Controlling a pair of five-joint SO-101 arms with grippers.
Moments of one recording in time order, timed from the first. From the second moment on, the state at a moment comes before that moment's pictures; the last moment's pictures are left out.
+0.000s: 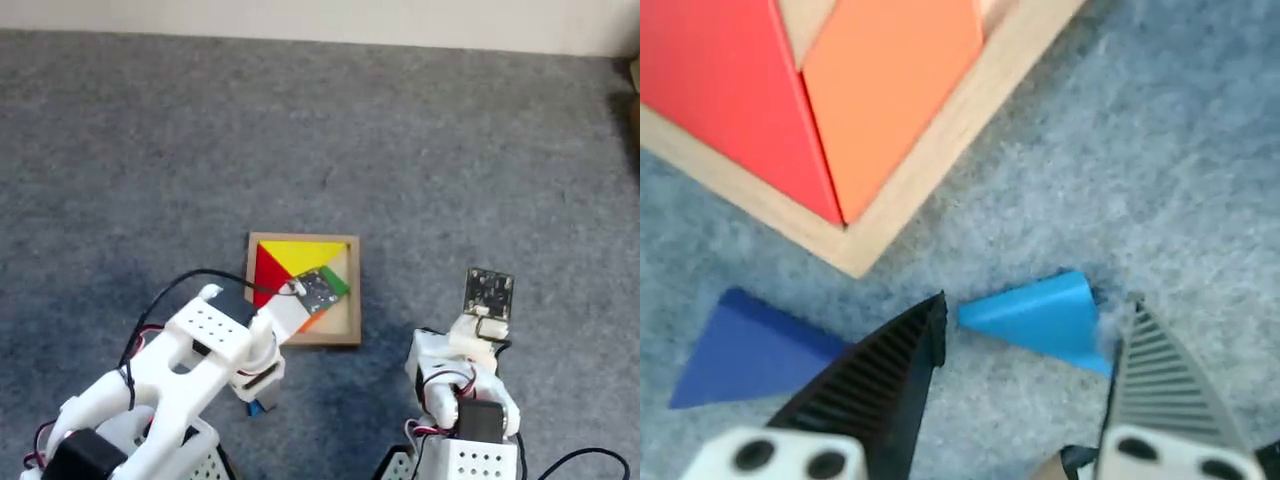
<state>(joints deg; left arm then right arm) 24.7 -26.0 64.0 65.5 -15.9 -1.1 -104.5 95.9 69.1 -3.6</state>
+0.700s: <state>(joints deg) 24.9 -20.5 57.8 66.7 -15.9 -1.1 -104.5 95.9 69.1 -3.6</state>
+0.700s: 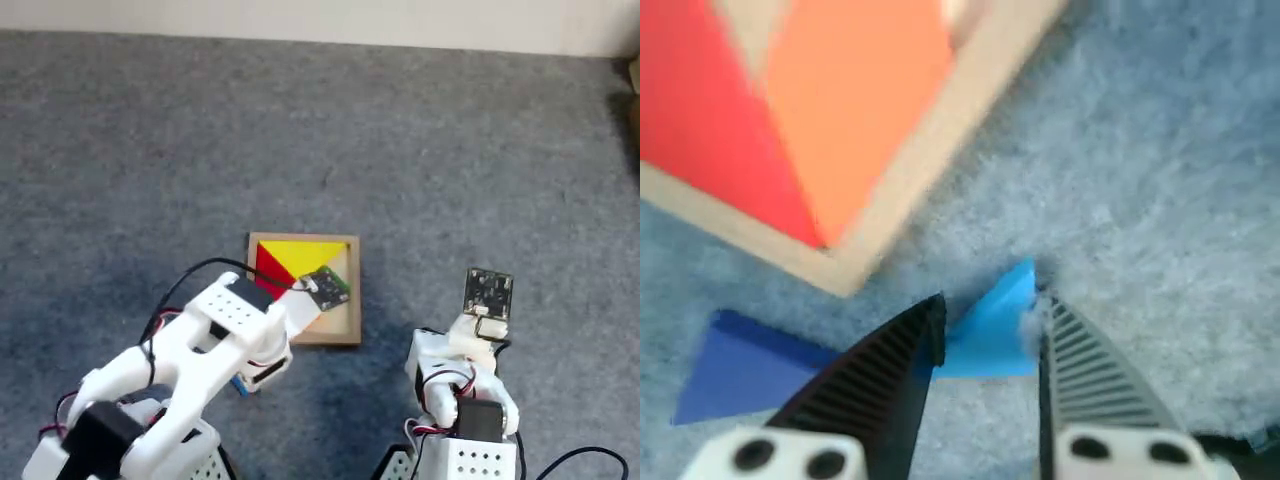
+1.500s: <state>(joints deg) 19.0 -34.4 62.6 70.7 -24.7 -1.1 -104.5 95.9 69.1 -3.6</state>
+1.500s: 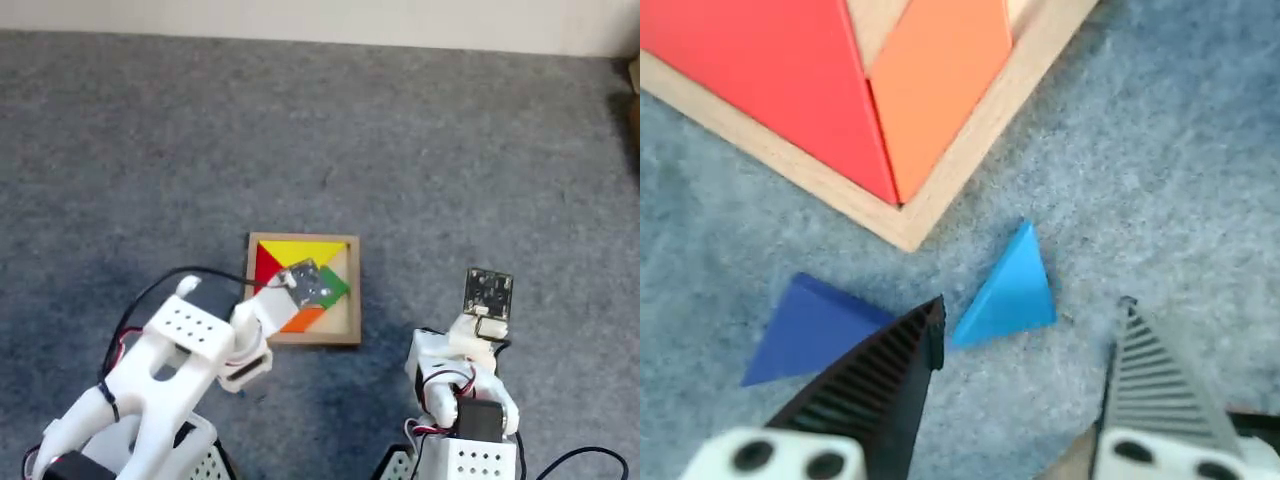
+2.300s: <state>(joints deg) 14.5 -34.5 68.5 64.2 -26.8 -1.1 -104.5 95.9 69.1 -3.6</state>
